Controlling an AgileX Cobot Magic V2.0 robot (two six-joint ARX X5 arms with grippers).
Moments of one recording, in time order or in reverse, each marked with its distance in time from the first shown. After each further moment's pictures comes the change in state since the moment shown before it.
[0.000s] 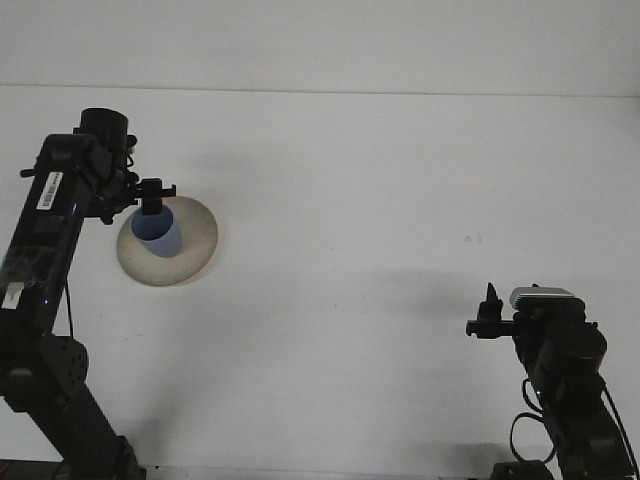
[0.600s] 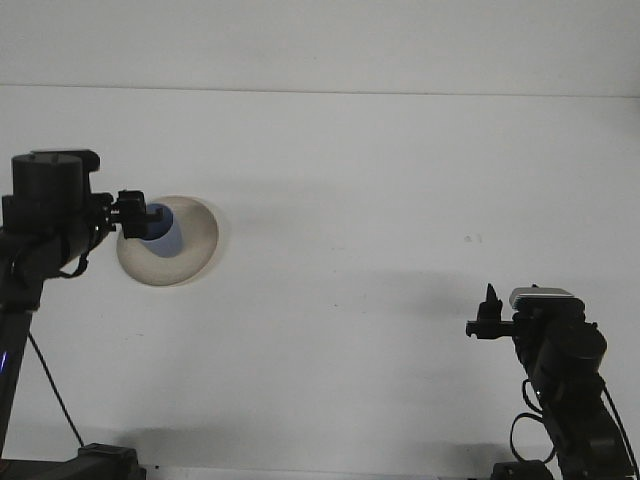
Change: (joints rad) left arm -0.137 -0.583 -0.261 0.183 0.000 -0.042; right arm 0.000 0.000 0.000 -0.006 0.000 0.000
